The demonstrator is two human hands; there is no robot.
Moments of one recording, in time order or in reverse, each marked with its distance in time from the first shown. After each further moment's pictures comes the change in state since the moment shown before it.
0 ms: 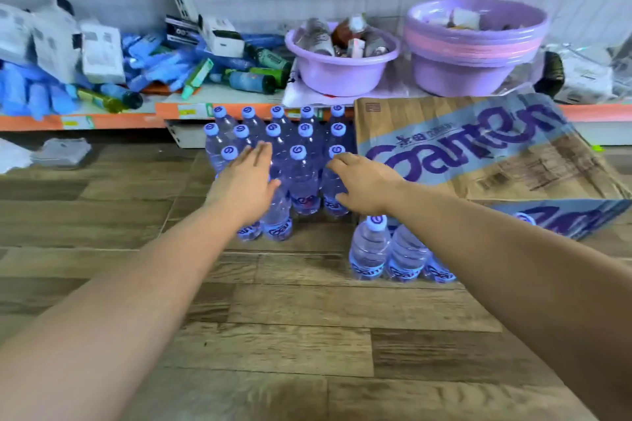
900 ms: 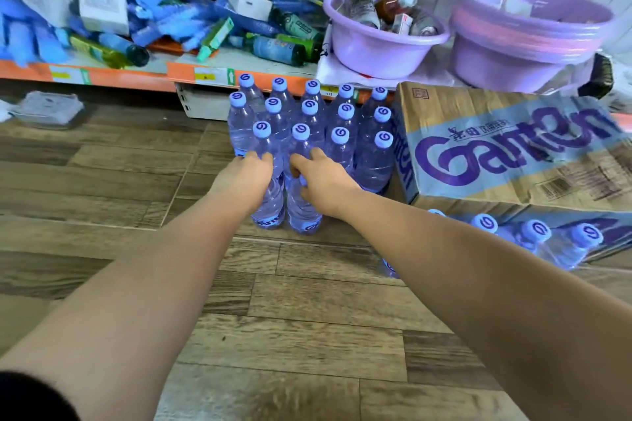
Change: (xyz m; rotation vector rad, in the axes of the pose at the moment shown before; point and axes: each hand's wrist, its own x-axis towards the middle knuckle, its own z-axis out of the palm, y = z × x) left_hand 0.022 -0.083 0.055 0.088 -0.124 -0.034; right_hand 0.092 -0.110 0.051 0.259 0.005 0.087
